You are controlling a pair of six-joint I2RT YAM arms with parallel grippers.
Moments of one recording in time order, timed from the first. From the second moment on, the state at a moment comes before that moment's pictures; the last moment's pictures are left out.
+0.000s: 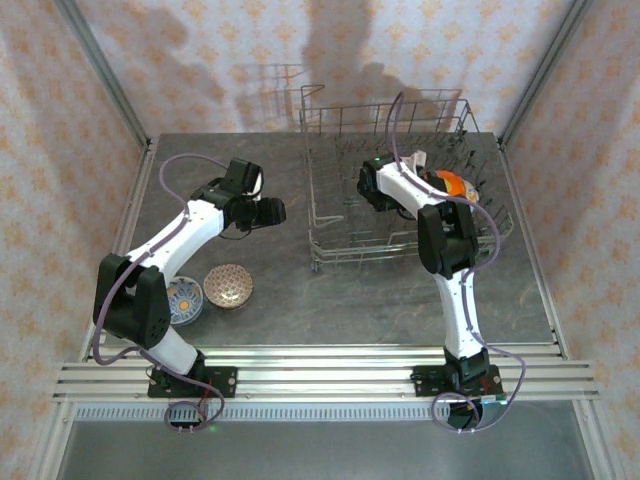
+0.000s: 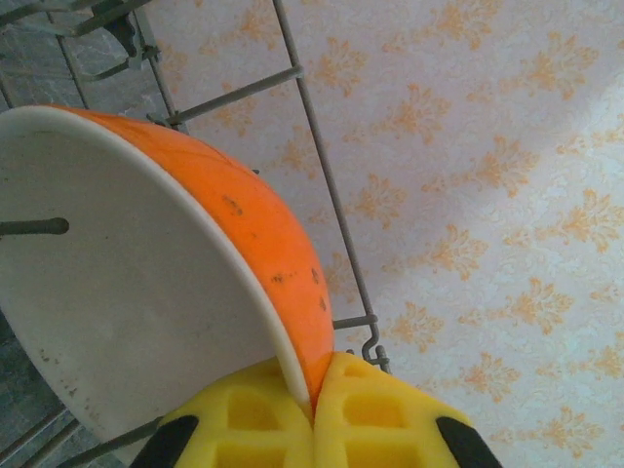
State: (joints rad) left arm -0.29 1.59 1.24 -0.66 0.14 -0.52; right arm 0.41 2.26 1.89 -1.70 1.36 0.90
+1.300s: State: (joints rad) left arm -0.29 1.38 1.20 -0.79 0.00 -0.60; right arm 0.37 2.07 1.75 -1.45 1.12 0.53
